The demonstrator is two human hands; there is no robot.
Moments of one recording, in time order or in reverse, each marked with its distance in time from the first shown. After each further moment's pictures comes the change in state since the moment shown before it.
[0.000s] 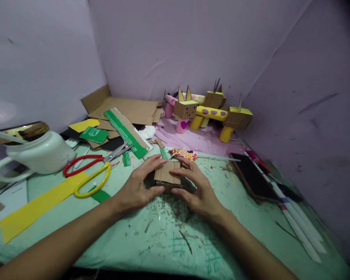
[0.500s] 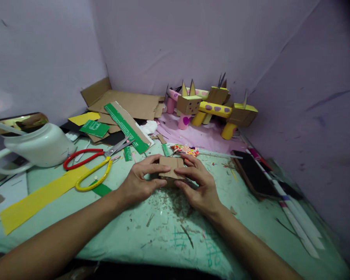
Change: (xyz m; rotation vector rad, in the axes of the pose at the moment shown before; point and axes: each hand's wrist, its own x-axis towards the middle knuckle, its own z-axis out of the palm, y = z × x) left_hand -0.002 -0.009 0.007 -0.186 0.128 -0.024; right_hand -0.004 0.001 0.009 0.000 0.152 0.001
